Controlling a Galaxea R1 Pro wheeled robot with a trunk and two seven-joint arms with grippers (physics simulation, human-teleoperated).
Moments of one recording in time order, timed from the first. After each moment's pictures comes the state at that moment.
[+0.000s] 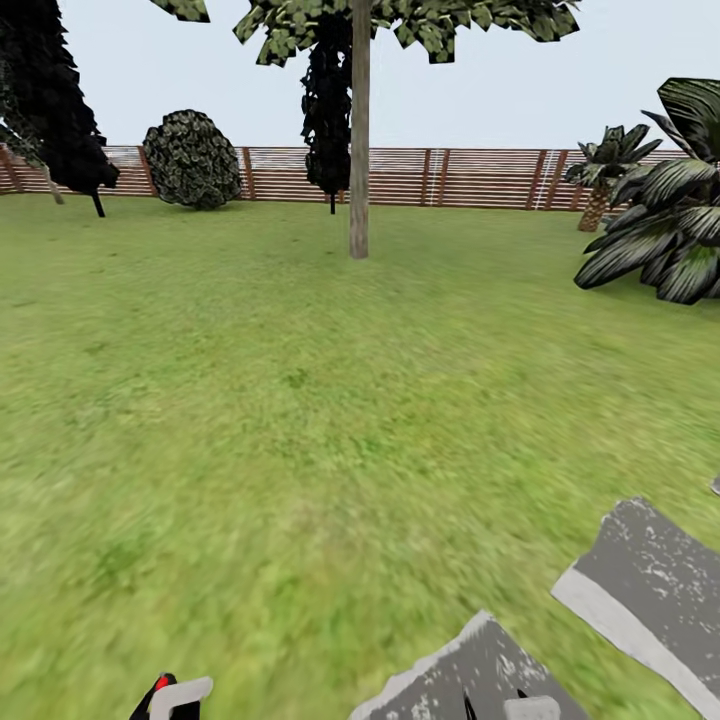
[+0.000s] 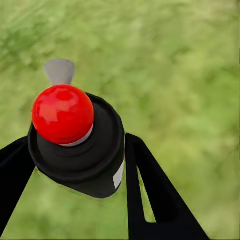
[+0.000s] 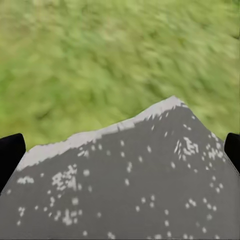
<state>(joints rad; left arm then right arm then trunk) -0.25 0.04 0.13 -0.31 -0.07 -0.50 0.20 -0.26 0.01 -0.24 -0.21 0.28 -0.64 0.03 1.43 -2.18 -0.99</state>
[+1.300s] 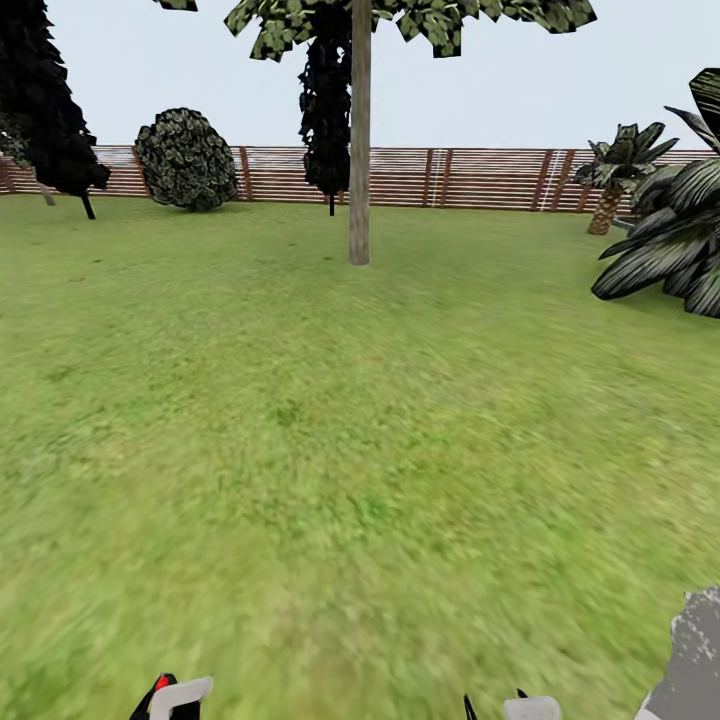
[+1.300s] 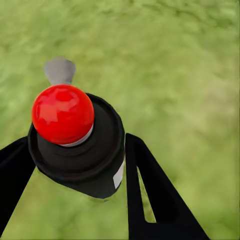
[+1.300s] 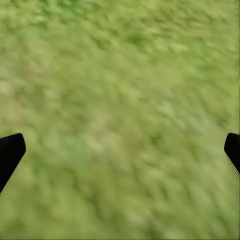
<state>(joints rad) -0.25 0.04 0.13 -0.31 -0.07 -0.50 0.20 -0.26 0.01 -0.24 -0.21 0.28 -0.64 0.03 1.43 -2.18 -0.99</state>
